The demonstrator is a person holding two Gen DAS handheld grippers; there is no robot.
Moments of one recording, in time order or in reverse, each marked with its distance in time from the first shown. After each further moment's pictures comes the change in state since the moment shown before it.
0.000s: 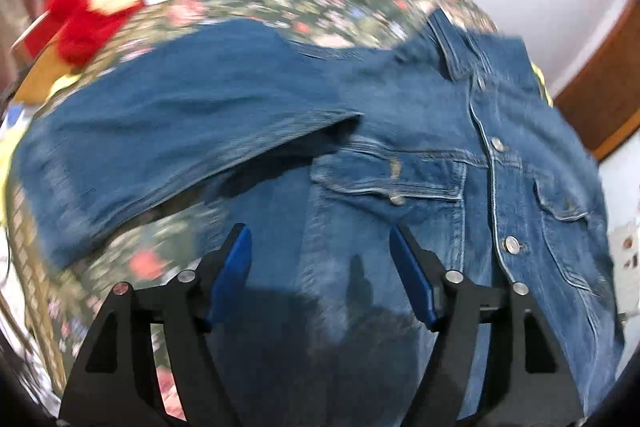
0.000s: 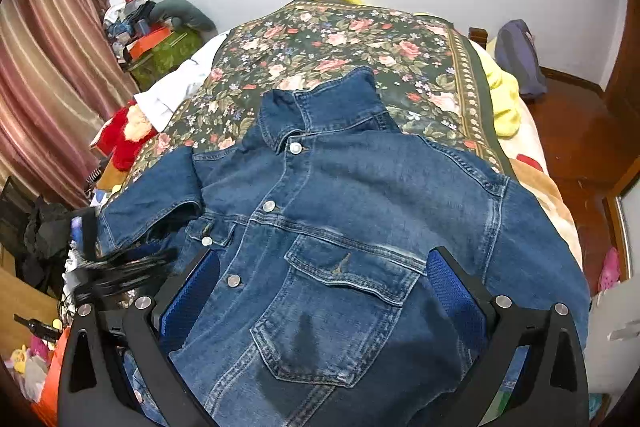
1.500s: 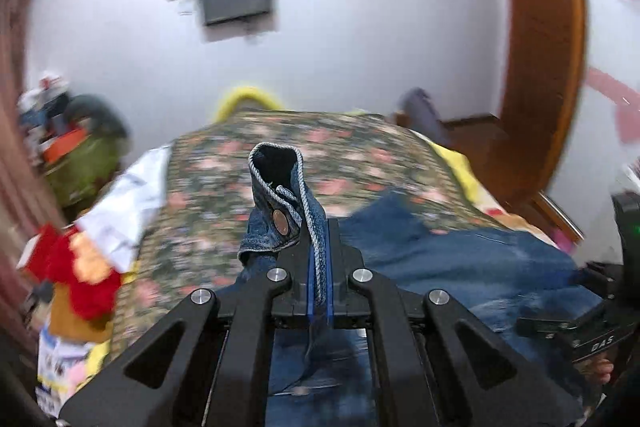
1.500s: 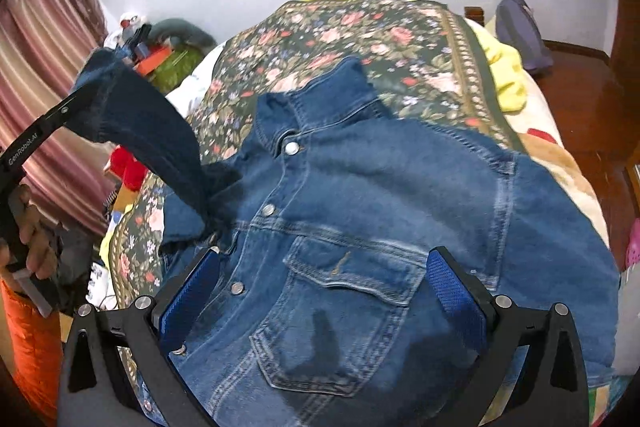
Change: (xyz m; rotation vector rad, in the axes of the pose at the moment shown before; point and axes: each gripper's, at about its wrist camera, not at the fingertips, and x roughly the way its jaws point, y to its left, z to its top) left arm -0.098 -0.210 0.119 0.520 -0.397 -0.053; right arm 0.011 -0.033 -0.005 0.110 -0.016 0.082
